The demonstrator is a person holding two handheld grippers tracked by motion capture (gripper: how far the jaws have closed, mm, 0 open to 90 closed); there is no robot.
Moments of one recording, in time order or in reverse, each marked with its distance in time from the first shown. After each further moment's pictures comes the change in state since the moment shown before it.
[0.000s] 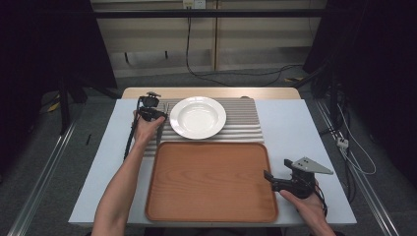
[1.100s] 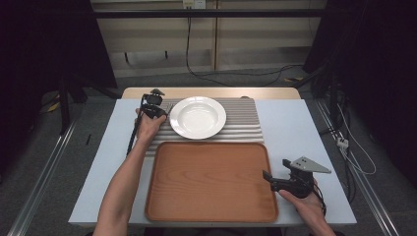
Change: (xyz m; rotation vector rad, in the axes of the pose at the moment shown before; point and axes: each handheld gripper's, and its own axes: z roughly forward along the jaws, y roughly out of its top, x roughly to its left) left arm -0.008 0.012 0.001 0.103 0.013 0.012; right arm 0.001 0.000 0.003 0.014 0.008 -0.006
